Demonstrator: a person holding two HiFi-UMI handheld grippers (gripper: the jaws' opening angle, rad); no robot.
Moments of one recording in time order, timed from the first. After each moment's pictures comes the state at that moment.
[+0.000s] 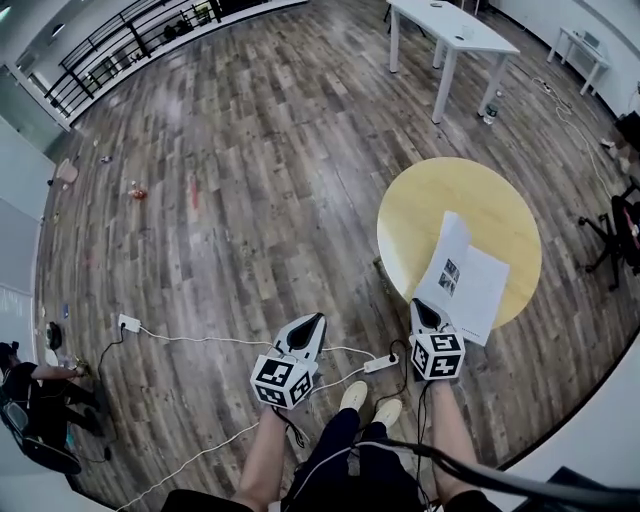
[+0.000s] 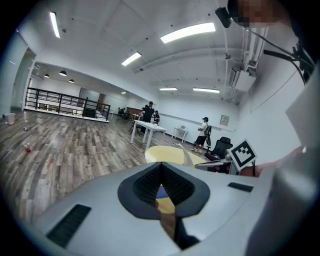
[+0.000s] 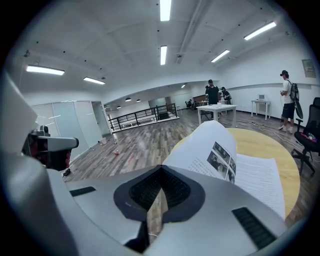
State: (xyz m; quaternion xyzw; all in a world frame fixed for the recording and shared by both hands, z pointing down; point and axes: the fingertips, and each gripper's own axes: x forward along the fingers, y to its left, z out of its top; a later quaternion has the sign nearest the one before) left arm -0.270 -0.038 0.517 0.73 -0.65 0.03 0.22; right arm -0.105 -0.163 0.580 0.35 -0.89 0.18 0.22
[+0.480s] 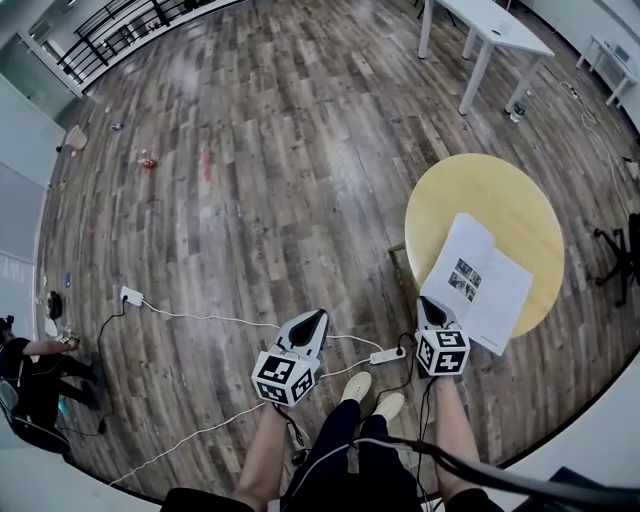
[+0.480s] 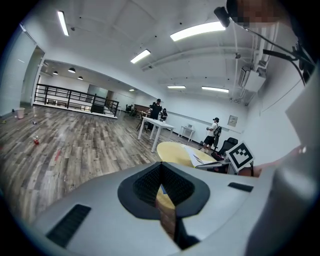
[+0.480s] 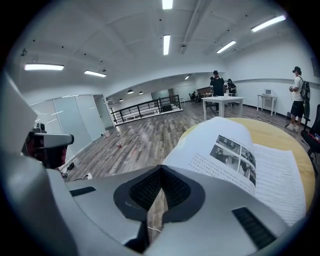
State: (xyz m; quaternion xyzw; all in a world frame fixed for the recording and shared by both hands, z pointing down) left arm -0.315 -0.019 0.549 0.70 -0.67 0.02 0.24; right arm -0.148 -0.160 0.624 0.32 -0.89 0.19 0.26
